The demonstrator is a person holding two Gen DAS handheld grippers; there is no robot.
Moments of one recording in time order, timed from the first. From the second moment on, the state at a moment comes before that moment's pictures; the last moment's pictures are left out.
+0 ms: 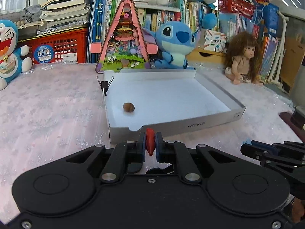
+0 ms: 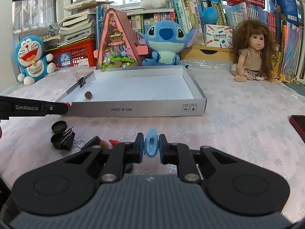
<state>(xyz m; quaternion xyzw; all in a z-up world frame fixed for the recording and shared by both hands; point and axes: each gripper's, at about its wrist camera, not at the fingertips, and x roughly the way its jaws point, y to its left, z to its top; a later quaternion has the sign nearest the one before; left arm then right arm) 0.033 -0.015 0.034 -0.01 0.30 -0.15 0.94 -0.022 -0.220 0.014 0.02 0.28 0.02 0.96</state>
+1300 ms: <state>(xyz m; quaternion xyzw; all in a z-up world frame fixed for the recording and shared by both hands) 0.154 -0.050 0.006 -0.02 0.32 -0.14 0.94 0.107 -0.261 0.011 0.05 0.31 -0.02 0.95</state>
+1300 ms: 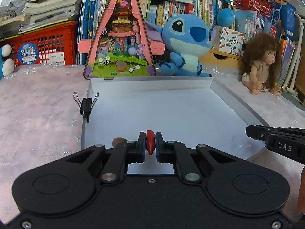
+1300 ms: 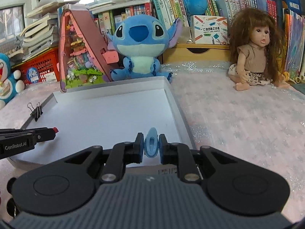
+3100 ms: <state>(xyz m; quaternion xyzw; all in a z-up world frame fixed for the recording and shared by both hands) 0.041 -0.003 0.033 -0.02 0.27 -0.16 0.95 -0.010 -0.225 0.029 0.00 0.24 0.05 0.97</state>
